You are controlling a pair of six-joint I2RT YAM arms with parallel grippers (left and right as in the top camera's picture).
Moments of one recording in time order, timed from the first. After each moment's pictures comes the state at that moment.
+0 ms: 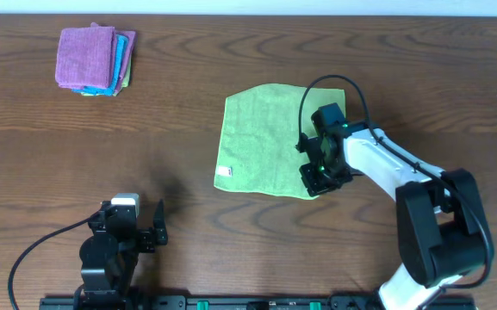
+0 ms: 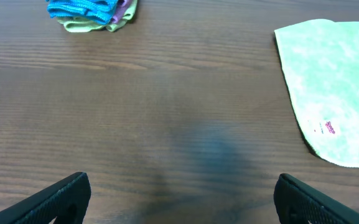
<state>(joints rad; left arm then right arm) -0.01 0.01 0.16 -0.62 0.06 -0.01 0.31 1.83 1.06 -0.85 -0.22 -0.04</state>
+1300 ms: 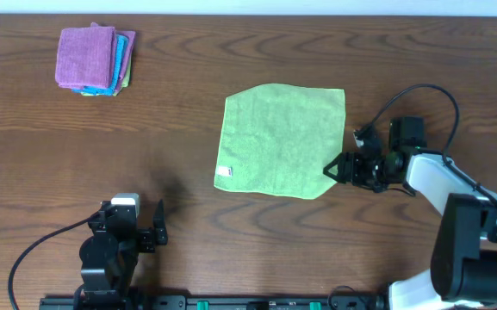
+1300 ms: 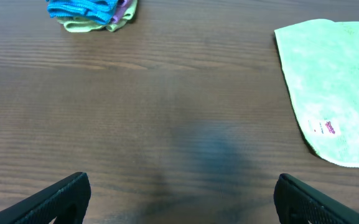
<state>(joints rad) -0.01 0.01 0.16 -0.62 0.06 -0.01 -0.09 1.71 0.81 -0.48 -0.61 0.07</state>
